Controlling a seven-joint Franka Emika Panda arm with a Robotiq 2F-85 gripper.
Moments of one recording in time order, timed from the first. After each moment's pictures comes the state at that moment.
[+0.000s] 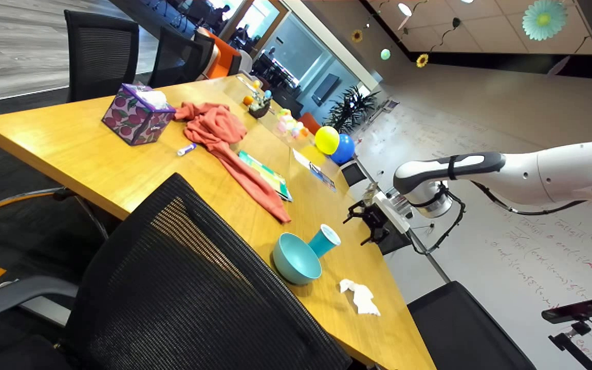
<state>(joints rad) -0.22 0.38 -0.22 -2.03 0.22 2.48 0.47</state>
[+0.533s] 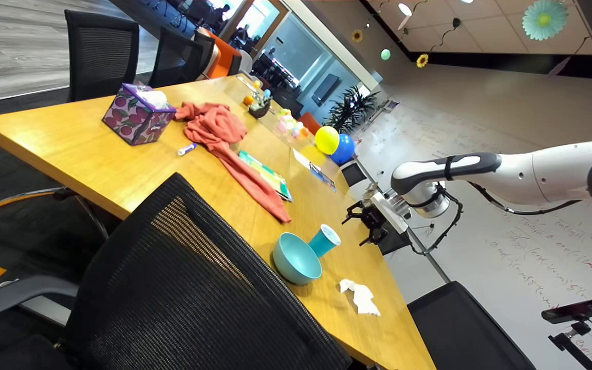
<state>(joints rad) -0.21 0.40 -0.23 -2.02 0.22 2.48 0.48</state>
